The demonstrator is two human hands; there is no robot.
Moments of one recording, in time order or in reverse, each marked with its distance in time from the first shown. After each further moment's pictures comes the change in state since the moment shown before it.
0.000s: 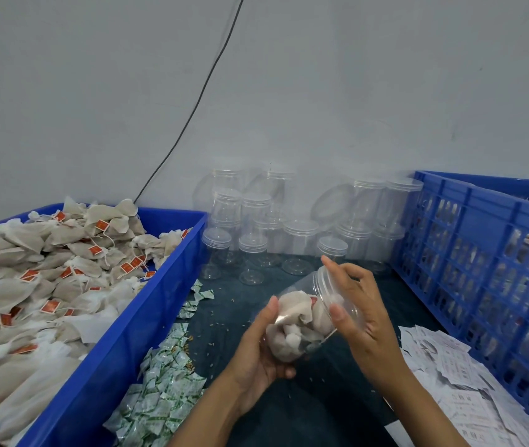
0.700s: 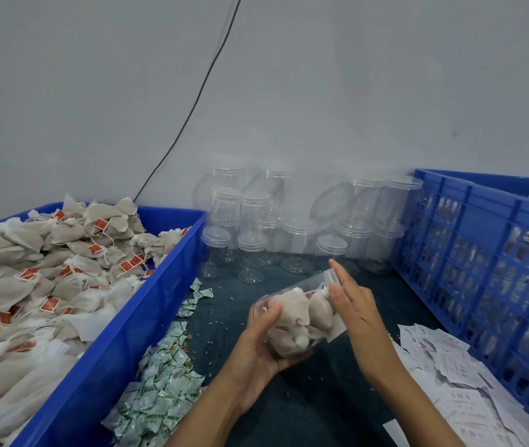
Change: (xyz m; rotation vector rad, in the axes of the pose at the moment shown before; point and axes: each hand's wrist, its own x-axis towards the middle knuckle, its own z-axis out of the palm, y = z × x) left_hand 0.003 -0.002 0.001 -0.206 0.043 0.050; right_hand 0.004 -0.007 0.005 0.080 -0.031 0.403
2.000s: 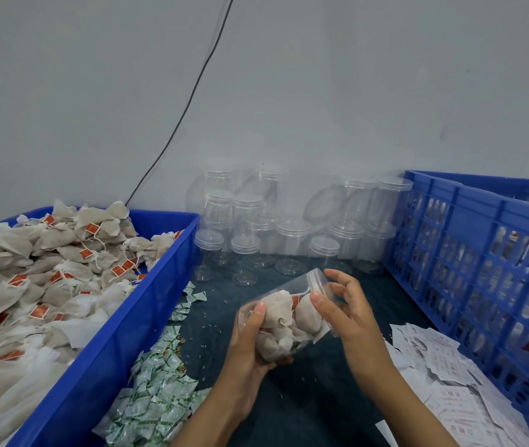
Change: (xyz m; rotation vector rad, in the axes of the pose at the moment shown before) left_hand -0.004 -0.007 0.005 0.099 0.156 0.156; right_hand -0.007 -0.001 0.002 0.236 0.070 0.029
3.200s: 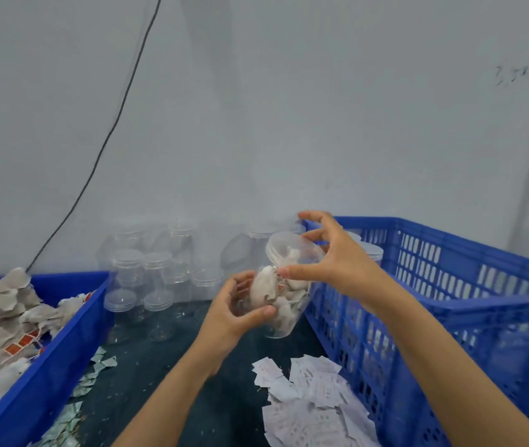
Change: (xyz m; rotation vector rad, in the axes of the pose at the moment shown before) left_hand 0.029 0.065 0.146 0.424 -0.365 0.294; right_hand 0.043 -0.180 -0.144 -0.458 -0.043 -0.140
